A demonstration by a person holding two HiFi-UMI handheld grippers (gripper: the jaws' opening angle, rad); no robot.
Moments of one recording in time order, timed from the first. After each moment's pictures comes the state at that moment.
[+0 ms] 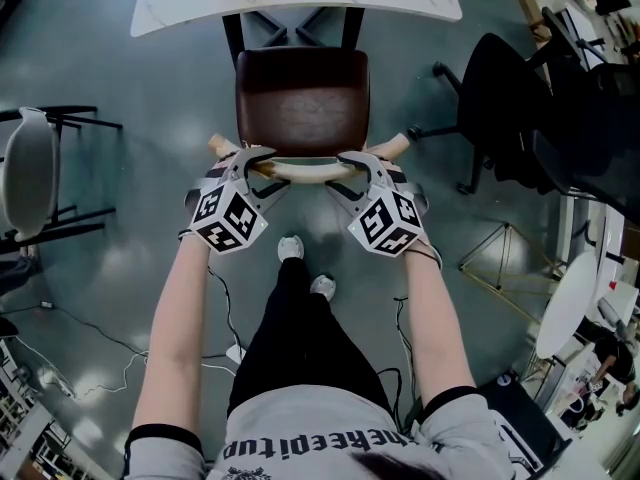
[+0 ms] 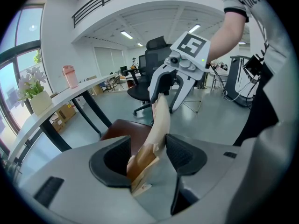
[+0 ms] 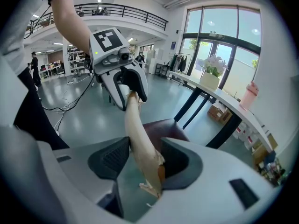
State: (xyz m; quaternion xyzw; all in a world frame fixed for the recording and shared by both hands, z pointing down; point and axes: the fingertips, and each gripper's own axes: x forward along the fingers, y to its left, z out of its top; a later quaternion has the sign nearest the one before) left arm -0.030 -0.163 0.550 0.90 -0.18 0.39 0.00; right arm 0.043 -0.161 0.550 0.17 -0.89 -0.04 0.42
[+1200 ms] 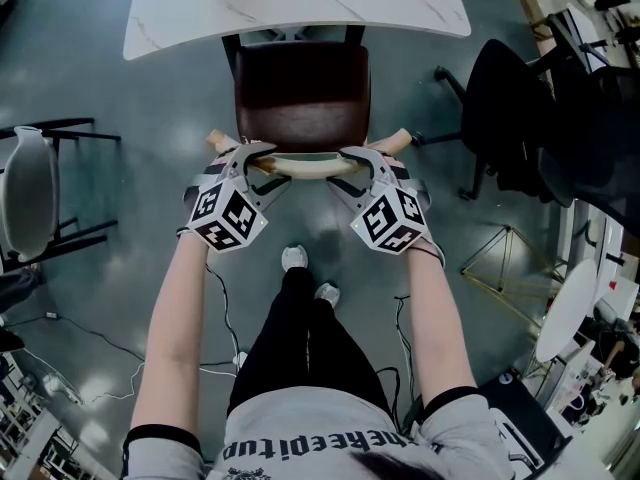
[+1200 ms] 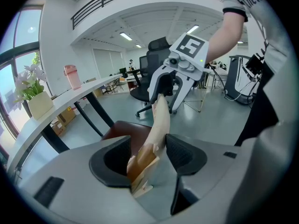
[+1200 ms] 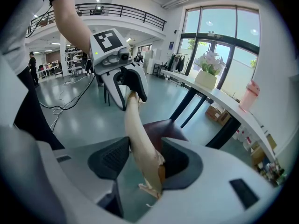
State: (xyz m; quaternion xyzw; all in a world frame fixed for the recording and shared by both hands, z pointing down) left arm -0.044 -0.226 0.549 0.91 -0.17 0.39 -0.01; right arm 0.028 -0.223 0.550 0.18 -0.89 -0.04 0.42
